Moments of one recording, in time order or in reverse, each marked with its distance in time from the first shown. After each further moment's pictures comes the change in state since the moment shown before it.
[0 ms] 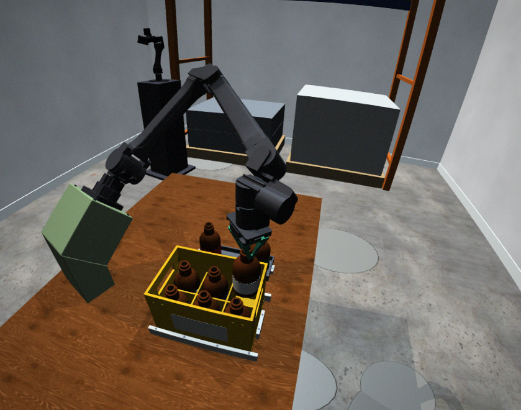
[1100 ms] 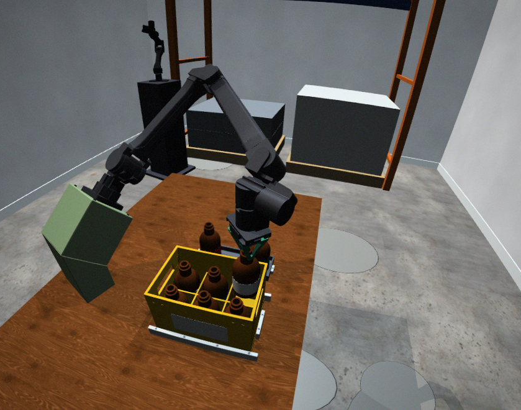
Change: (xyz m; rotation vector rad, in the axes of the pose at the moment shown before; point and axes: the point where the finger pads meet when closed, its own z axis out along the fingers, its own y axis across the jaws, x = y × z) arm 0.000 0.001 0.004 -0.001 0.001 -0.003
